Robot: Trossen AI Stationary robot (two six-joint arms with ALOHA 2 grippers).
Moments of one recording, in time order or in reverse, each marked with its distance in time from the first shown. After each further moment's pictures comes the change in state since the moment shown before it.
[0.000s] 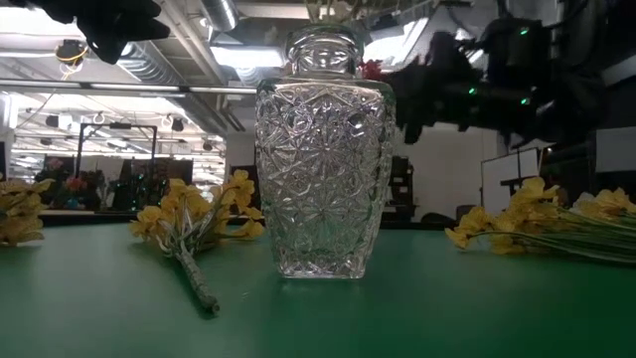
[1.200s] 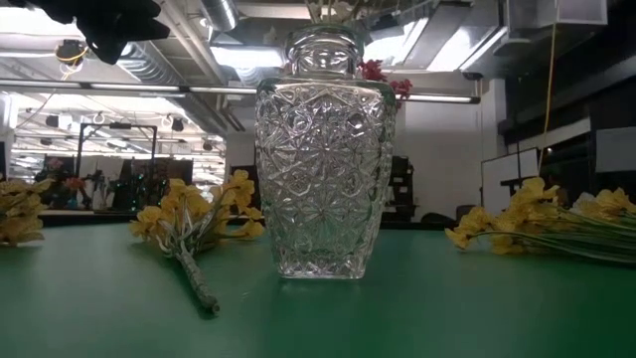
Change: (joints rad) left arm -0.001 0.000 0.000 -0.001 0.000 -0.005; right arm 1.031 -0.523 0.390 -2.385 0.295 1.887
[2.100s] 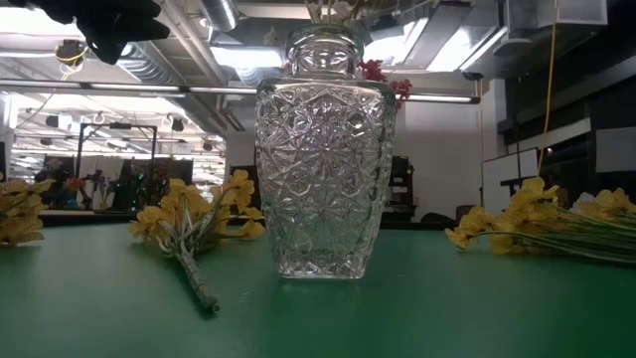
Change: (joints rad) left arm 0.000 0.000 0.000 0.000 0.000 0.001; right arm 0.026 0.293 0.000 0.144 -0.130 -0.015
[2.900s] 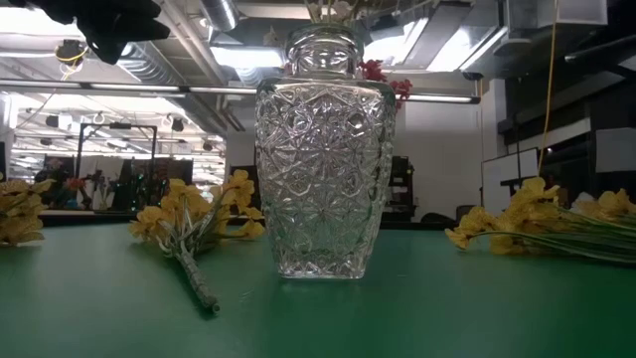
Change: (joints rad) left arm 0.000 0.000 0.000 0.000 0.000 0.007; right arm -0.116 0.080 0.002 -0.041 -0.110 -0.022
